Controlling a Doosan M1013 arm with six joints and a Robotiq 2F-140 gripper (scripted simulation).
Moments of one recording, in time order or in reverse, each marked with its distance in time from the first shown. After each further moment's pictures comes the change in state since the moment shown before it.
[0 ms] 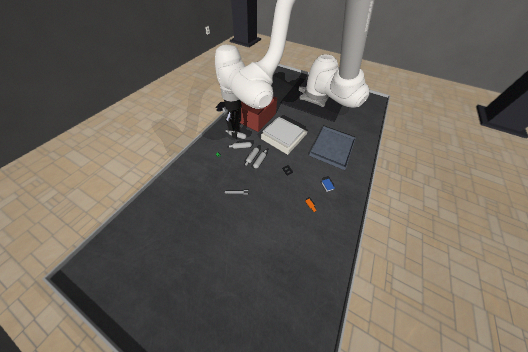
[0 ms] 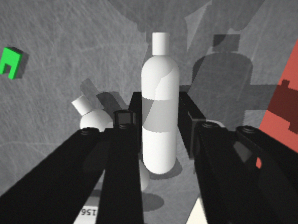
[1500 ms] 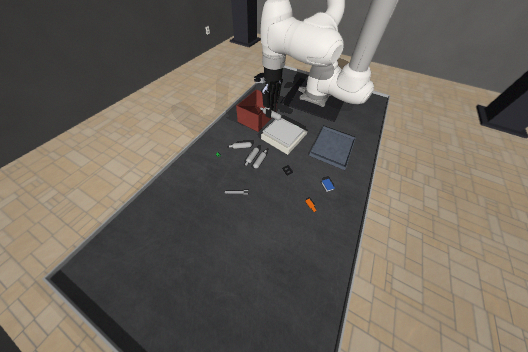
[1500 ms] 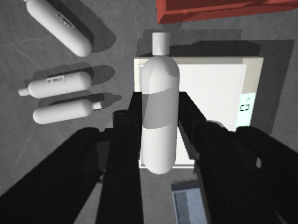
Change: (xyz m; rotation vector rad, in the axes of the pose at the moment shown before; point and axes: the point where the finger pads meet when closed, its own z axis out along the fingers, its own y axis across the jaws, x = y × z) arm -0.164 0.072 -0.143 -0.003 -0.014 0.278
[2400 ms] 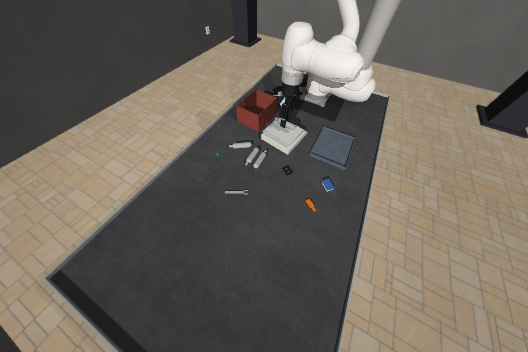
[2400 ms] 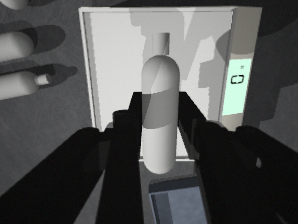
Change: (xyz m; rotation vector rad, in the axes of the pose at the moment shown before) arm -0.060 0.050 0.066 0.005 0.013 0.008
